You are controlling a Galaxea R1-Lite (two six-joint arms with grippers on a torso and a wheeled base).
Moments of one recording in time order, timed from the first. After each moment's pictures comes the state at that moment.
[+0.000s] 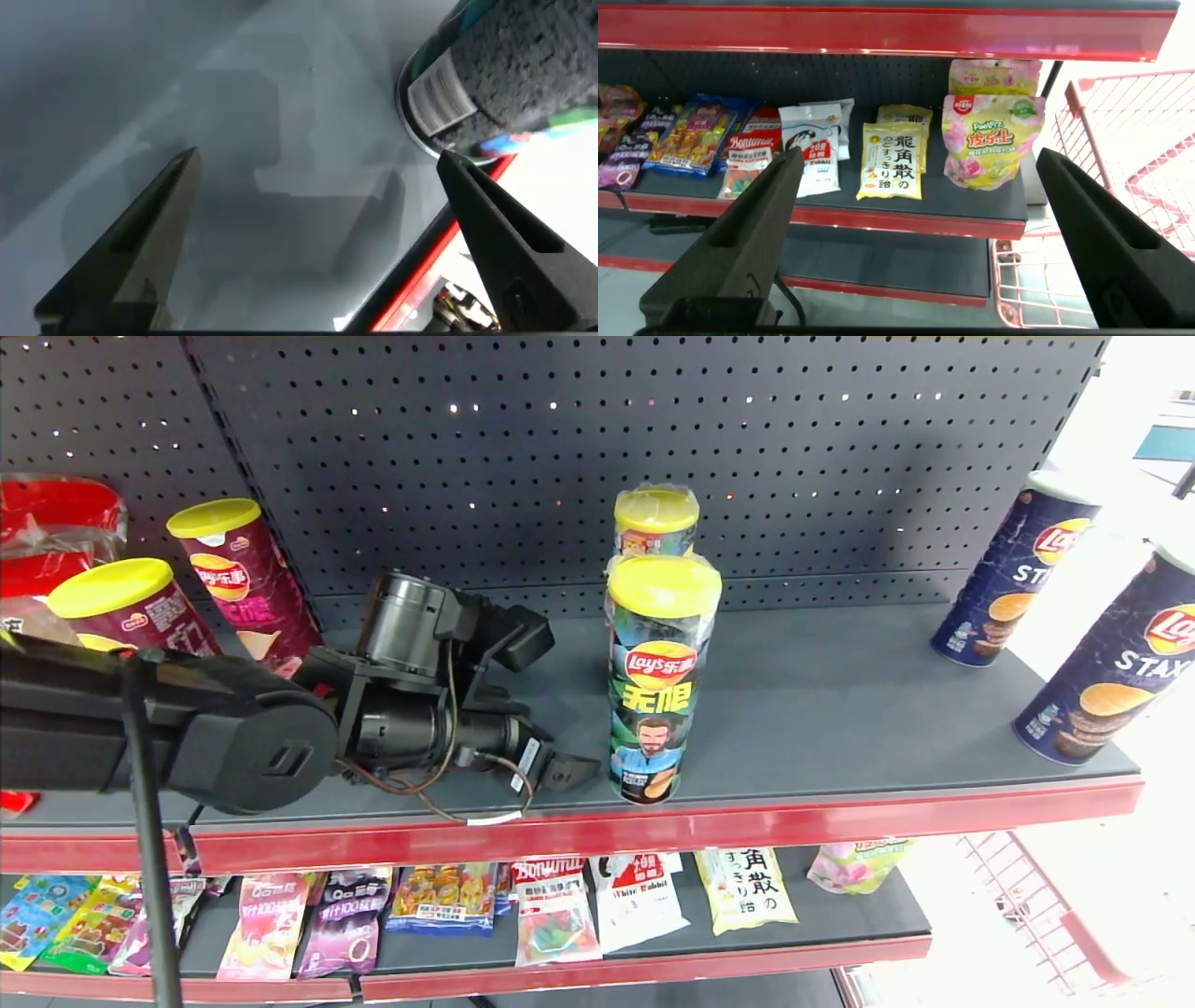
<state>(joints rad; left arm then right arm) -0.55 1.85 -1.10 -0.16 -0.19 0.16 0.10 0.10 0.00 0.00 0.05 -0.01</state>
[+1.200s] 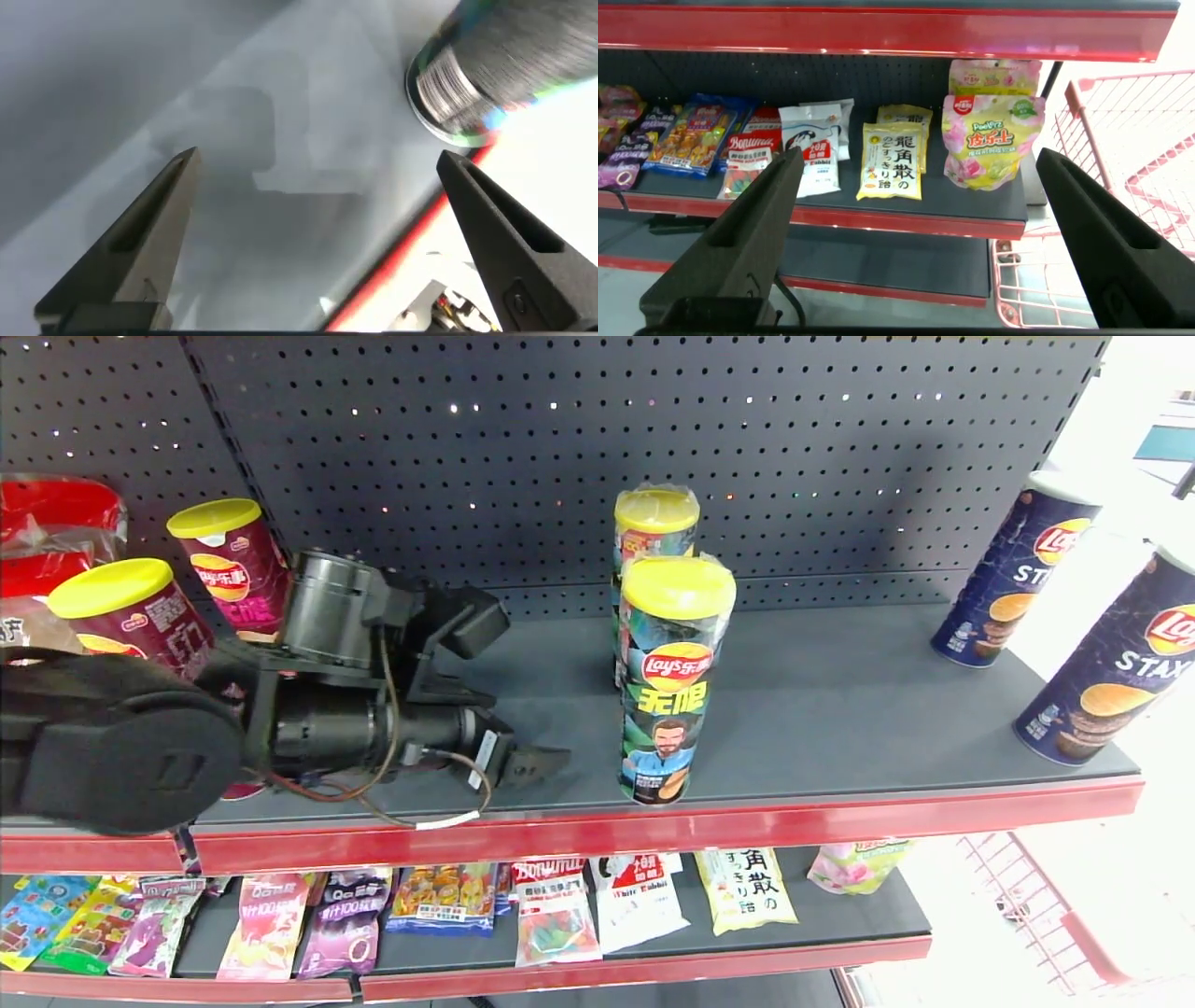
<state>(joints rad) -0.52 1.70 -1.00 -0.15 -0.19 0.14 0.10 0.10 0.00 0.00 0.05 -0.01</state>
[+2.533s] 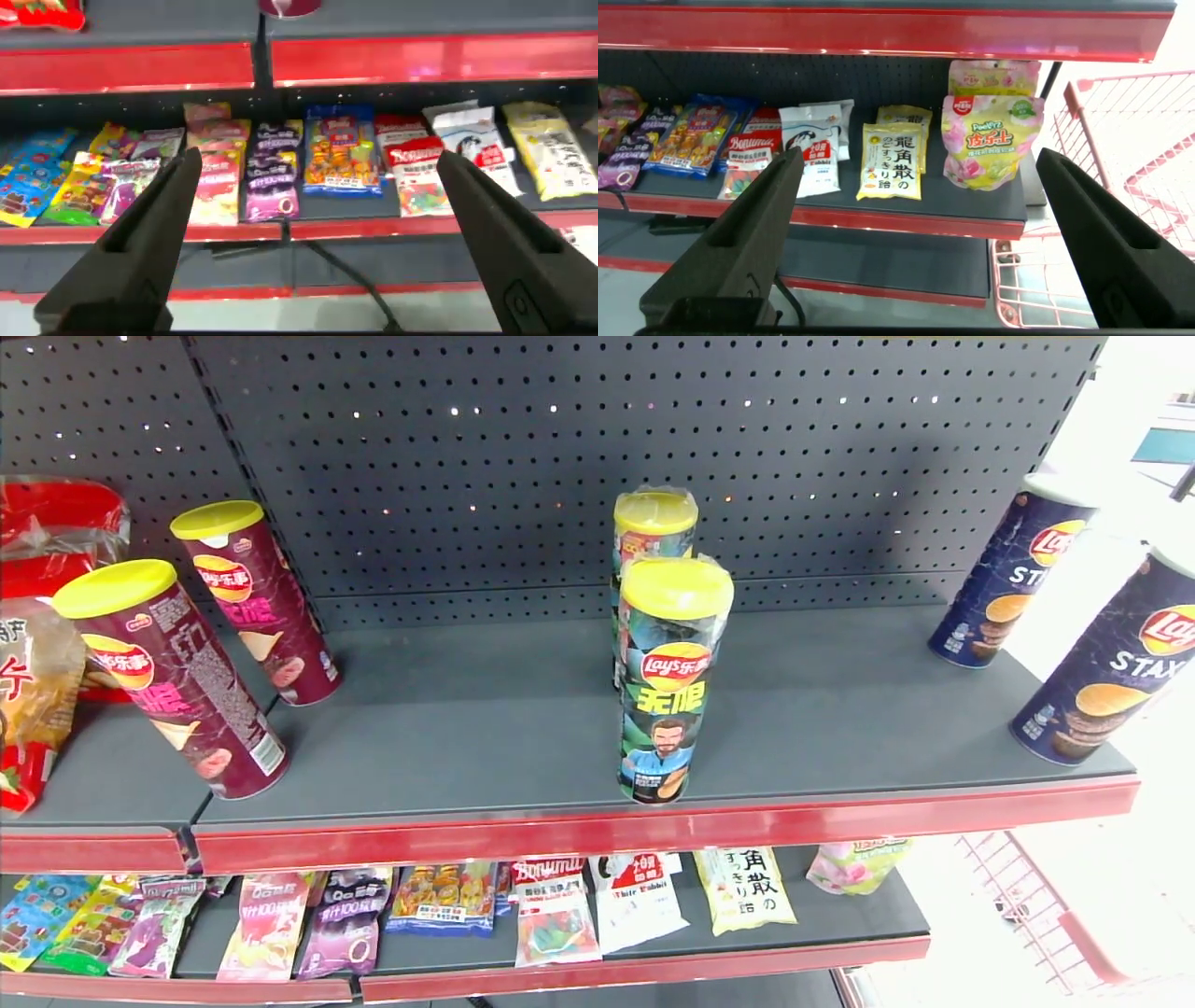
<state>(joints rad) 0.08 0.11 -0.16 0.19 -0.01 0.03 0.10 0.10 0.00 0.00 0.05 -0.01</state>
